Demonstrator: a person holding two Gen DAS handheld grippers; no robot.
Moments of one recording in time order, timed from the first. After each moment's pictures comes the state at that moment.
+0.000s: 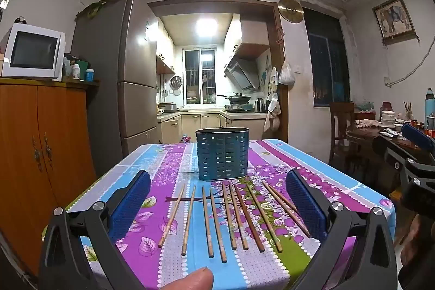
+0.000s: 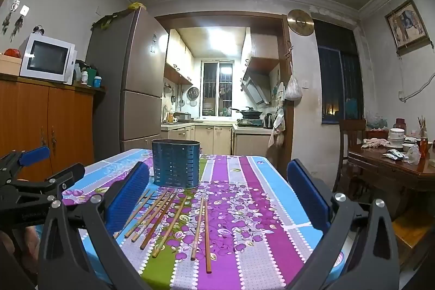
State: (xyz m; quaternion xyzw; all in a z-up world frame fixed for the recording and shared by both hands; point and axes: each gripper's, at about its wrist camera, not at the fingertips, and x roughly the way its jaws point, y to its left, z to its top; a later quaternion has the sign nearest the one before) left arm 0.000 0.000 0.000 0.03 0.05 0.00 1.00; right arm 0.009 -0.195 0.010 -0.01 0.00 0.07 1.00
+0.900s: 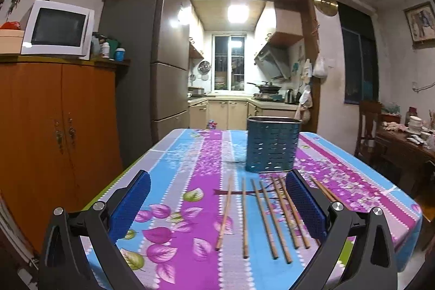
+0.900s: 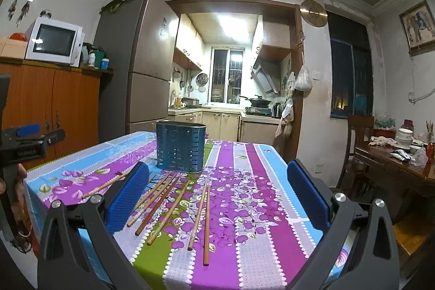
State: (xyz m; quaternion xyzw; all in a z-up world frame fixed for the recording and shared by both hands) left arm 0.035 0.092 -0.004 -0.01 0.10 0.07 0.99; right arm 0.030 -0.190 -0.006 -0.04 0.04 0.09 0.99
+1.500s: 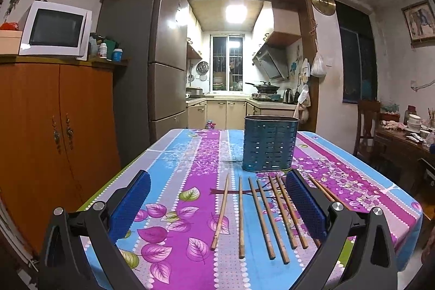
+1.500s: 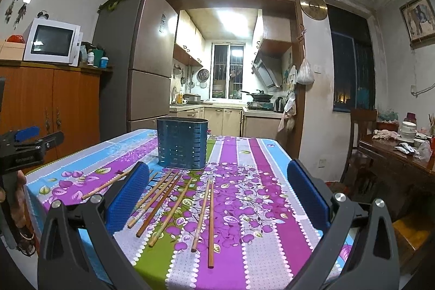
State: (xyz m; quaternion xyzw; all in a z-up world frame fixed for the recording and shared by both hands) left arm 0.033 0.078 -0.007 -0.01 0.09 0.06 0.99; right arm 0.039 -0.189 -0.008 -0.03 0.05 0.10 0.99
